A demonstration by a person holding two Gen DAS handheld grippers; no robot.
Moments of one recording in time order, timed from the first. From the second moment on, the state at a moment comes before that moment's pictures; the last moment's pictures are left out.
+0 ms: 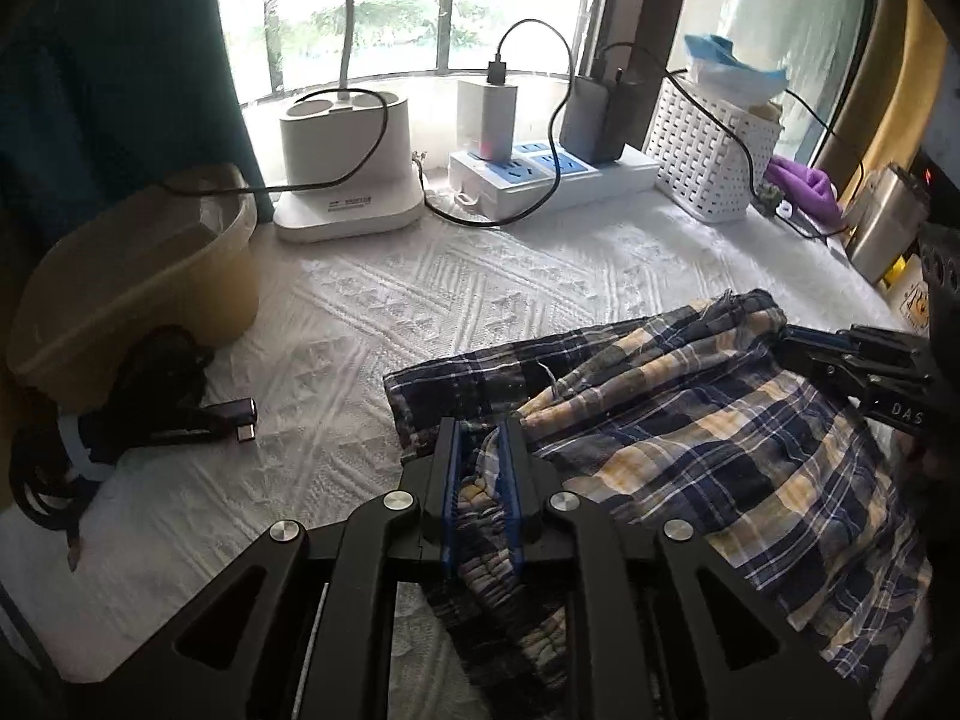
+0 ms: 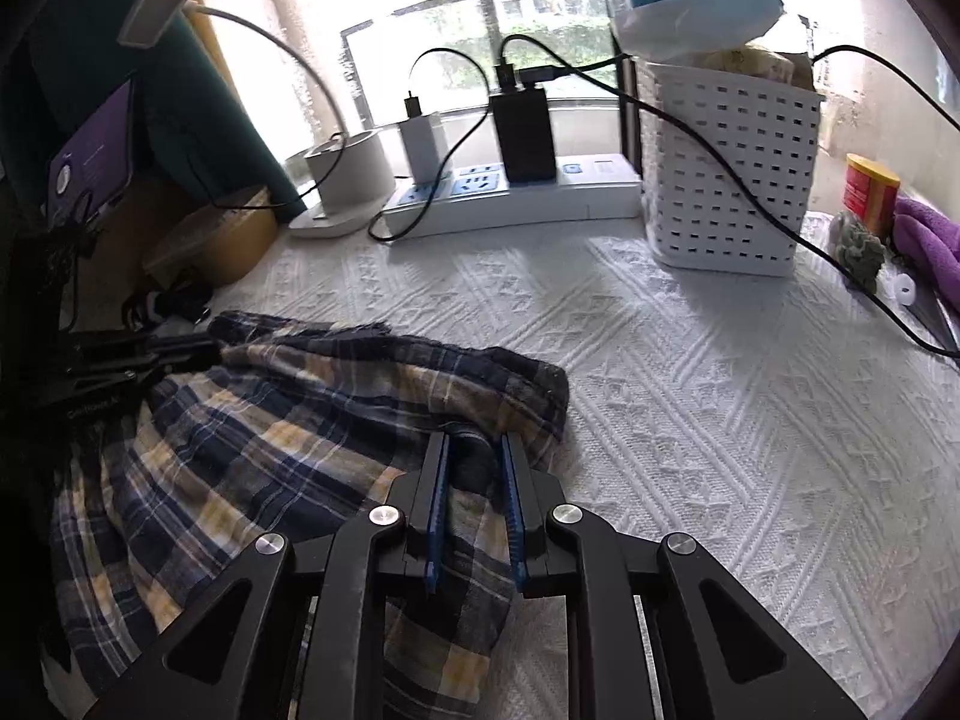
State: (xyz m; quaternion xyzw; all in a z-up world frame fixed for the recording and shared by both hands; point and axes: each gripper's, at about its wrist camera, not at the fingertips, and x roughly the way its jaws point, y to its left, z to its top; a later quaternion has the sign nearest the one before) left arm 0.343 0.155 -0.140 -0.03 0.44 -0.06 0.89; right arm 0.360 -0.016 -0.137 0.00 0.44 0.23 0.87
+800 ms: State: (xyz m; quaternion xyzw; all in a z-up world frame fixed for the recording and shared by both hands) left arm 0.271 0.161 -0.116 -0.11 0.44 -0.08 0.89; right arm 0.318 -0.036 -0.099 0.02 0.41 0.19 0.89
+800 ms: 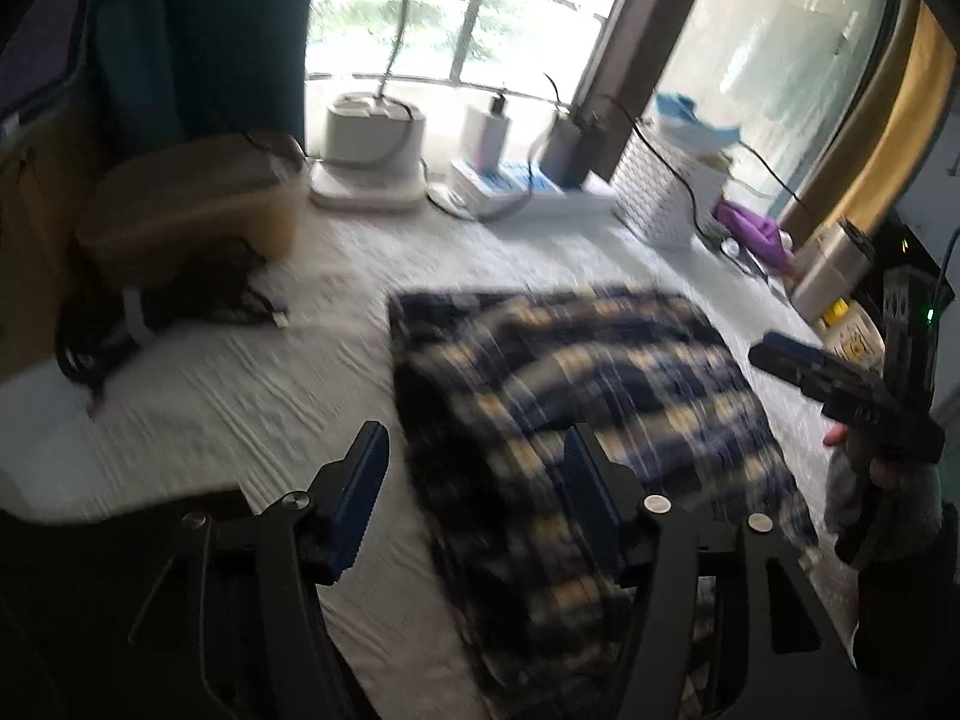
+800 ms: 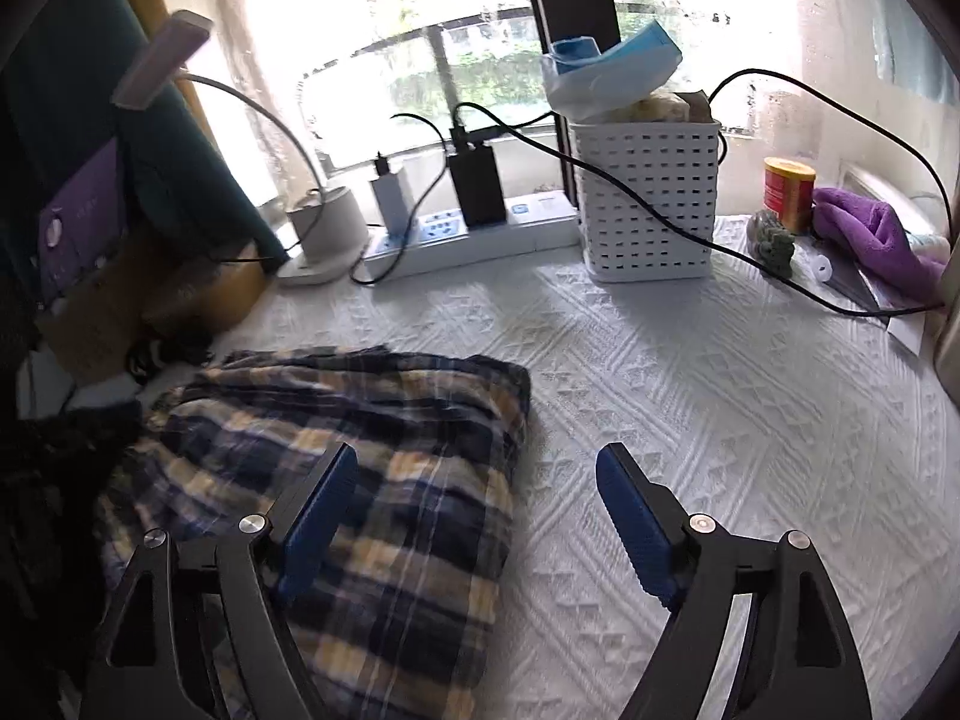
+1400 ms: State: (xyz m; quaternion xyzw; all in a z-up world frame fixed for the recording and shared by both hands) left arm 0.281 0.153 -0.149 -0.14 0.47 -0.09 0.86; right arm 0.305 -0.044 -0.117 0.04 0.44 0.21 0.87
